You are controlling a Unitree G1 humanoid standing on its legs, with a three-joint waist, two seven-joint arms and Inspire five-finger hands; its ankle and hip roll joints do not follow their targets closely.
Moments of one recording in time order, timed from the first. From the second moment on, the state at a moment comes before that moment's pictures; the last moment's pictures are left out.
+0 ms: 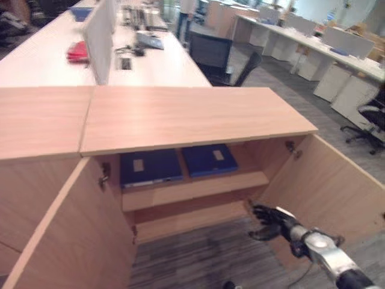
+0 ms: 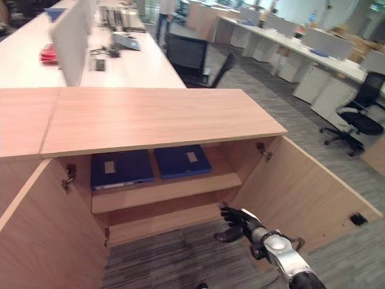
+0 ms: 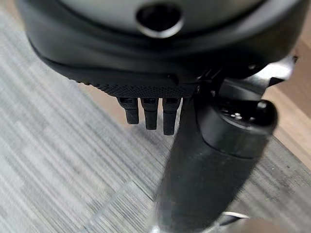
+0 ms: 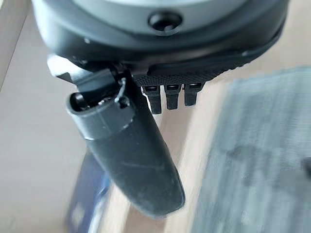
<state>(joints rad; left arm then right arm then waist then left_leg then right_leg) 0.01 0.35 -0.19 1.36 0.25 0.04 -0.07 -0.08 -0.63 0.33 0.51 0.36 0.11 0.21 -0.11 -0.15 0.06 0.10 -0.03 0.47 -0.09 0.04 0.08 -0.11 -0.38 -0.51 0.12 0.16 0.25</state>
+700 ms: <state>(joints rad) 0.10 0.30 -0.12 1.40 0.20 0.05 -0.03 0.21 -0.53 -0.06 0.60 0.42 0.07 0.00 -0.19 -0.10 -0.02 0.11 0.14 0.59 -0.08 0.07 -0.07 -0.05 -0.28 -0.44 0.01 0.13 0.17</state>
